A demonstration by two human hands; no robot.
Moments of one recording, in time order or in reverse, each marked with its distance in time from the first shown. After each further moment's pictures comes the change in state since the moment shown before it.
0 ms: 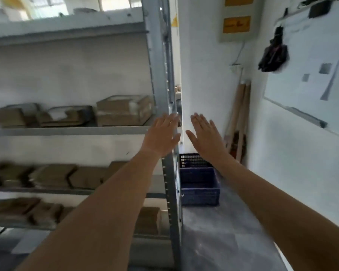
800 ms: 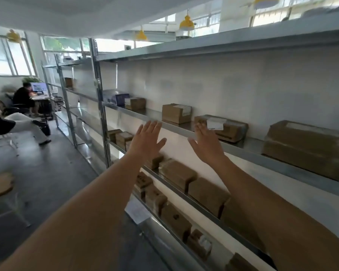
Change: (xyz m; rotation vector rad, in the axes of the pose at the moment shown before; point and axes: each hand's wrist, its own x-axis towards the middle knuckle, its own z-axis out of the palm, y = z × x) left_hand -0.230 -0.451 -0.076 0.301 -0.040 -0.767; right_hand 0.197 -0.456 0.166 0.293 -0.172 -0.544
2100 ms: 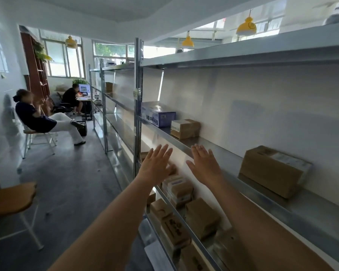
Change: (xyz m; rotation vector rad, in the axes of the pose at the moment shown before) left_hand 0.256 -0.337 0.176 0.046 -0.110 -0.128; right_hand 0.416 -0.153 0.251 -0.084 -0.174 -0.186
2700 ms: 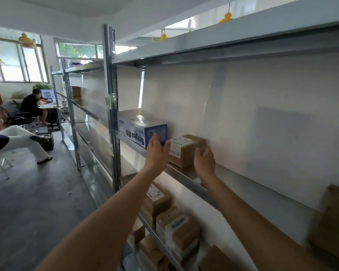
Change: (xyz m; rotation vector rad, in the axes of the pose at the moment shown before) left_hand 0.268 -0.081 0.075 -0.944 0.157 -0.232; right_hand 0.247 0.016 0.068 0.998 0.398 0.685
